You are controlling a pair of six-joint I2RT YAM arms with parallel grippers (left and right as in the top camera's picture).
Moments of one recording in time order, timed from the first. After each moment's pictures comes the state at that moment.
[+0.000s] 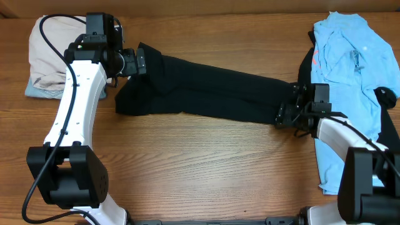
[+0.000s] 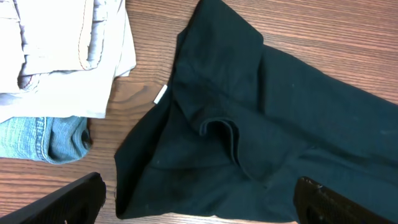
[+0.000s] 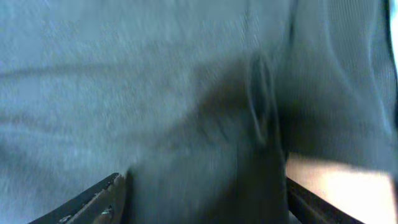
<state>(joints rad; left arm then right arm) 0.00 1.83 1.65 -0.91 0.05 -0.18 -0.06 1.69 0.80 -0.21 -0.11 0.13</state>
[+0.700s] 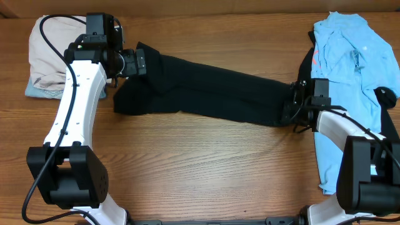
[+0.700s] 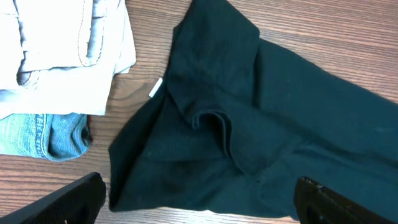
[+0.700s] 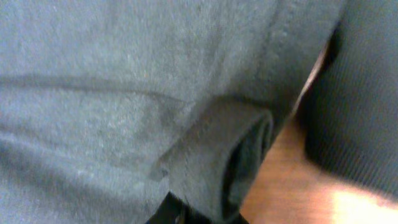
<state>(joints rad) 0.00 1.83 1.65 -0.92 0.05 -0.18 -0.07 1.75 0.87 -0.32 -0.20 0.10</state>
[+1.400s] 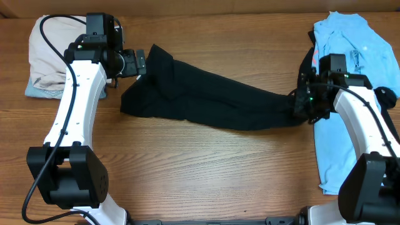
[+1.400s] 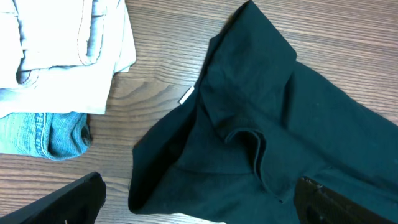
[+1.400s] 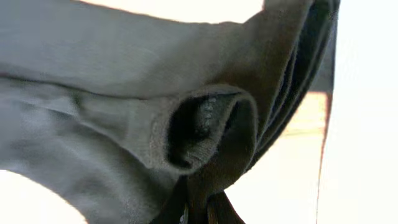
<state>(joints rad) 0.00 1.83 1.65 -0.92 0.05 -0.18 -0.08 1.67 1.25 -0.98 -0.17 0.09</state>
